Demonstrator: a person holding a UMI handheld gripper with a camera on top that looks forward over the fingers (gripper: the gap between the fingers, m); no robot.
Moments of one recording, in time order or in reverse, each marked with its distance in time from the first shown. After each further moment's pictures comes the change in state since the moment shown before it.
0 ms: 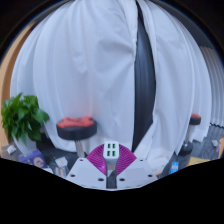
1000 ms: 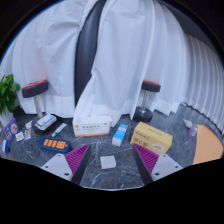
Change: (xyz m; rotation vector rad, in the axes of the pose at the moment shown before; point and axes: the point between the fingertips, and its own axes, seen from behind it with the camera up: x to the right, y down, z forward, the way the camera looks) arm 0.207 0.120 -0.124 -0.343 0.267 -0.012
